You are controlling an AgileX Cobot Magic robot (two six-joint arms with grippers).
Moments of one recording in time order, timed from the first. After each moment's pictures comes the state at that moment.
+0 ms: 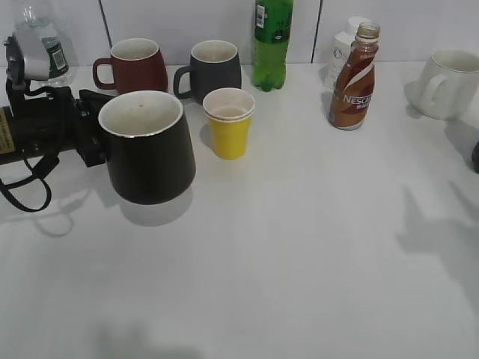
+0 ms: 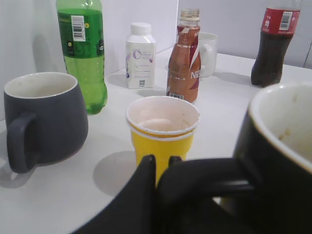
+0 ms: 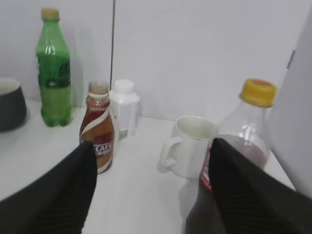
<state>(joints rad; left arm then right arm) -0.07 1.85 -0.77 1.14 -1.16 -0.54 0.09 0.67 -0.31 -0.09 -0.27 -0.03</state>
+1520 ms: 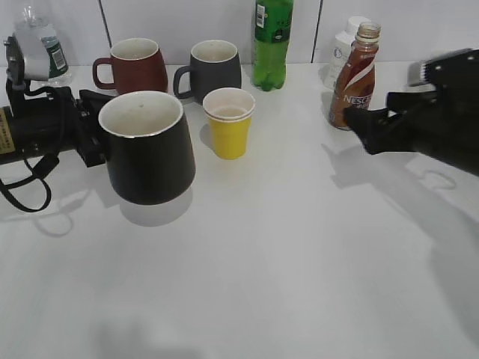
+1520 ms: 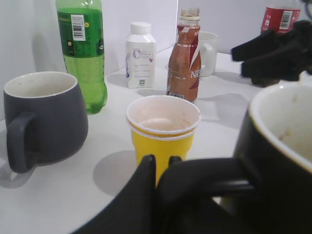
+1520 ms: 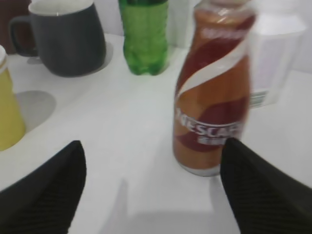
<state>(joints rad) -0.07 1.85 -0.77 1.14 -1.16 -0.54 0.12 1.80 -0.63 -0.51 -0.89 0.26</state>
